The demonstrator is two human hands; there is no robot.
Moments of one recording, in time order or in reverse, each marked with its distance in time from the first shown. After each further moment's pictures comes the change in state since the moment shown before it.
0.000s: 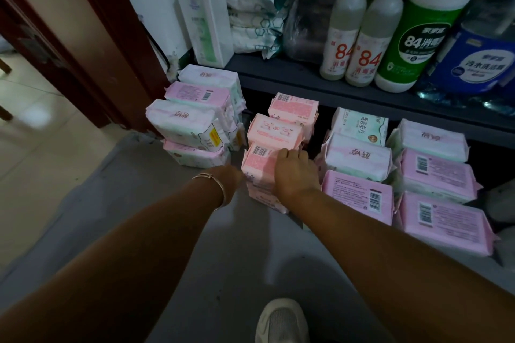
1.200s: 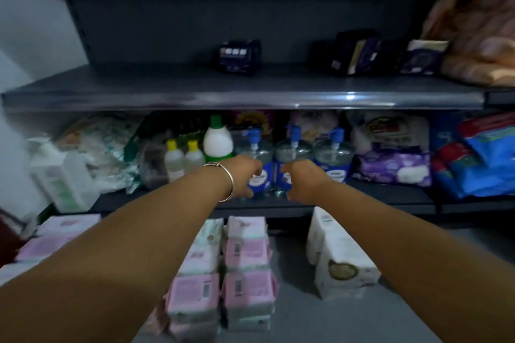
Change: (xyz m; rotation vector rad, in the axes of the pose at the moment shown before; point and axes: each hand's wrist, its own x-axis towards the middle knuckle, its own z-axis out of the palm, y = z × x) left_hand -0.042 0.261 -0.326 0.041 0.442 0.508; right_hand -0.143 0.279 -0.282 0.043 0.090 0.262
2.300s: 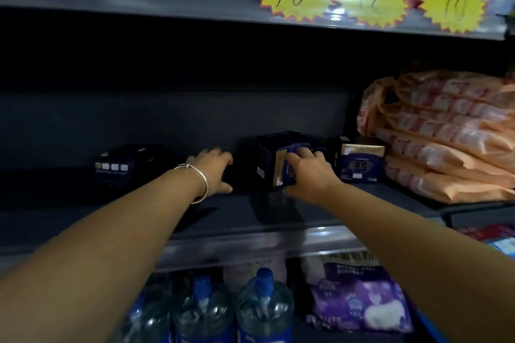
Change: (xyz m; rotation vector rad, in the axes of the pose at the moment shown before) left_hand 0.313 0.034 -0.179 0.083 0.298 -0.158; right_hand 0.179 0.255 -0.193 -0.090 0.409 0.116
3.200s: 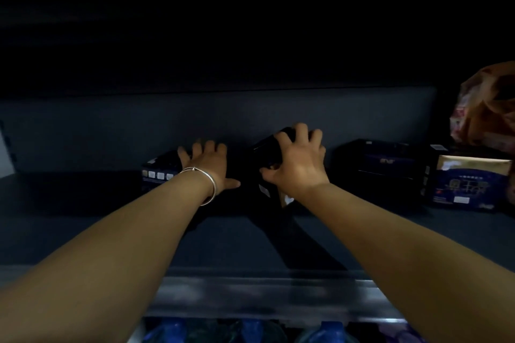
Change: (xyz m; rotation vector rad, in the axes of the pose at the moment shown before) left_hand 0.035 -0.094 0.022 0.117 0.030 -0.401; right_hand 0.095 -0.102 0.032 0.246 0.326 -0.133
